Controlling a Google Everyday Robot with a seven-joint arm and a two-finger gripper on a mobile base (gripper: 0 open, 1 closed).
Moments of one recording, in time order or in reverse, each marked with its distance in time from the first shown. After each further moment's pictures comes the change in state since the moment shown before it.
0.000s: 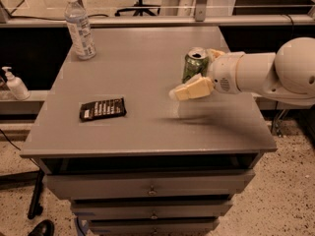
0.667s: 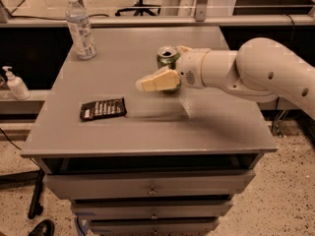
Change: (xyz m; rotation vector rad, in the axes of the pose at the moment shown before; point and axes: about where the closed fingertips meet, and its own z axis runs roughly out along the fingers) arm -0.048 0.038 0.061 -0.071 -0.117 0.090
